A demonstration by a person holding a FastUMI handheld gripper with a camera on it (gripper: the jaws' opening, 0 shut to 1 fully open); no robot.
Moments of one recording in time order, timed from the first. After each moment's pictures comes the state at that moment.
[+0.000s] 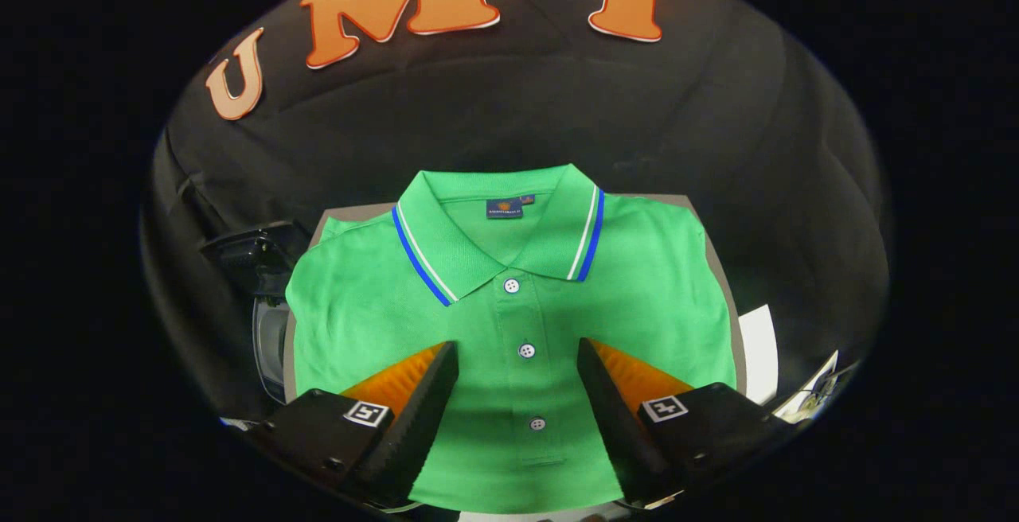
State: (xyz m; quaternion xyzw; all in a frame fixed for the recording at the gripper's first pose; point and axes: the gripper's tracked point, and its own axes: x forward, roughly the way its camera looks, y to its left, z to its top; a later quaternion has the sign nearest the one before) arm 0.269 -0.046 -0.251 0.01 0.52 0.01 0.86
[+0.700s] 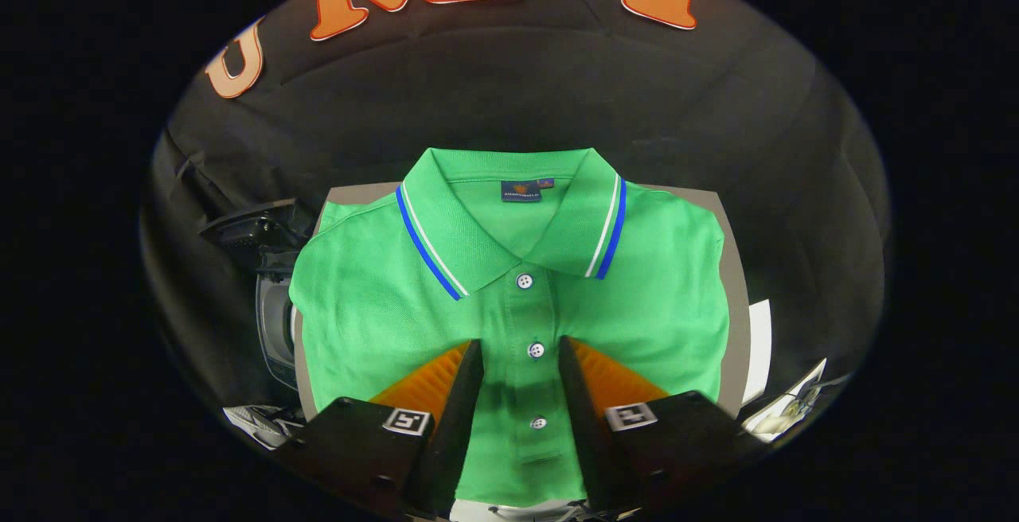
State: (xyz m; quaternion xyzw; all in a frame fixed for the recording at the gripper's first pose) arm 0.268 -0.039 -0.247 0.01 0.55 0.03 0.83
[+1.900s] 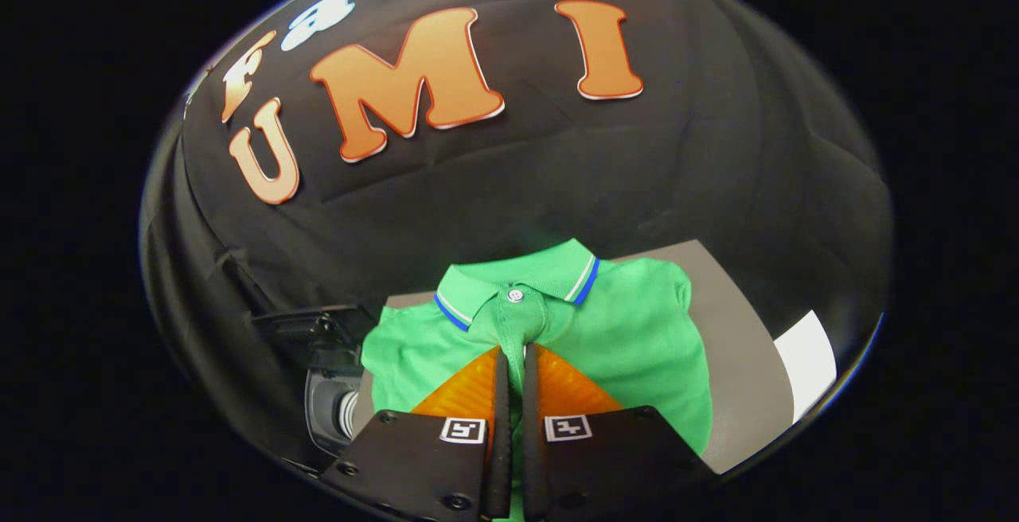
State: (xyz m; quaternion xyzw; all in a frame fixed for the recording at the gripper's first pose) arm 0.278 -0.045 -0.180 0.12 0.31 0.05 0.94
